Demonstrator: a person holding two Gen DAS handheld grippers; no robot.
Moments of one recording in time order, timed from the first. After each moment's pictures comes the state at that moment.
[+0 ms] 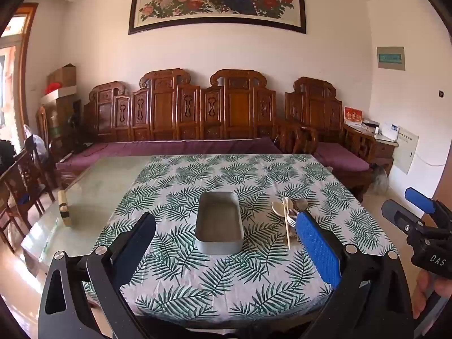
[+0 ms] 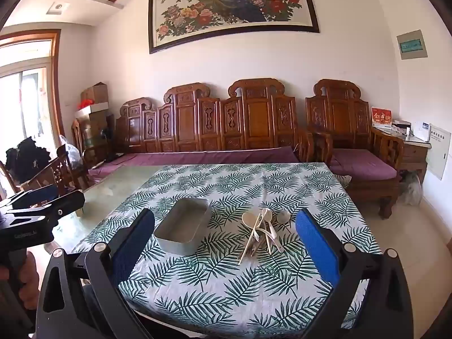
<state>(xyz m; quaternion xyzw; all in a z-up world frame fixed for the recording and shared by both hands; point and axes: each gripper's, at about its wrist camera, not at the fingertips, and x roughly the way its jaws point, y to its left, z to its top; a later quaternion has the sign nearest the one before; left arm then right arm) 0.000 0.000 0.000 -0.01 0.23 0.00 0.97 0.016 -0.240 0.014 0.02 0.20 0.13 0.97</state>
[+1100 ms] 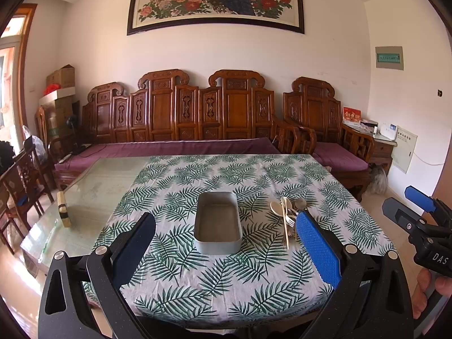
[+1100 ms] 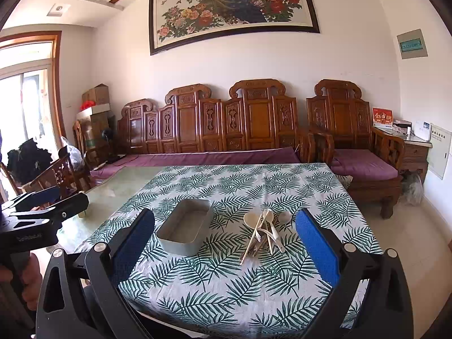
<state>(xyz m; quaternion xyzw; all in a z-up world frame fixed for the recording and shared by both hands) -0.001 -0.007 0.005 0.00 0.23 0.00 0.97 0.017 -0.238 0.016 0.02 0.20 0.14 0.97</state>
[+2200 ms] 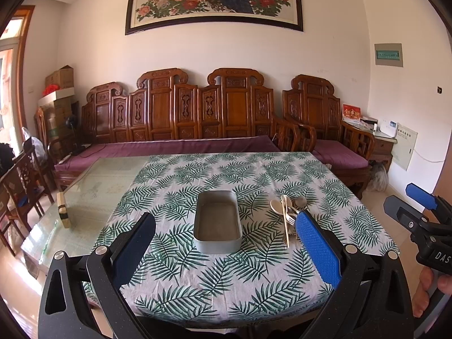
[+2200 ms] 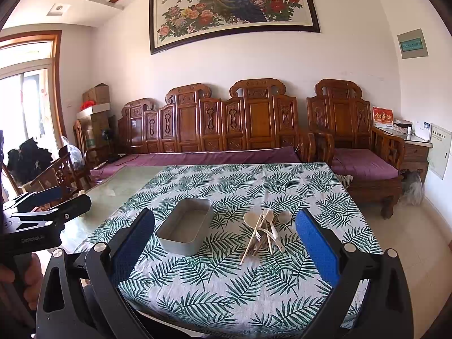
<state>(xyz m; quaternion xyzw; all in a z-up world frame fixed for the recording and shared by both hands) 0.000 -0.007 -0.001 0.00 0.23 0.00 0.97 0.016 -0.235 0.015 0.02 0.20 0.14 0.97</state>
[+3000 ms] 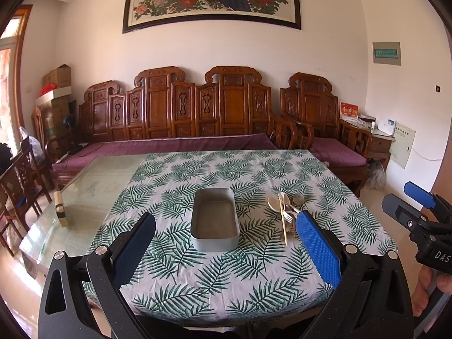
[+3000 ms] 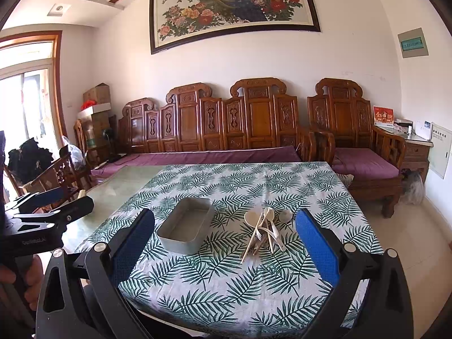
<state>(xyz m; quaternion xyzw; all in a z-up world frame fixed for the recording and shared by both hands) 0.004 -0.008 -0.007 0.00 0.24 -0.01 0.97 0.015 -0.233 0.014 0.02 0.20 0.14 0.97</state>
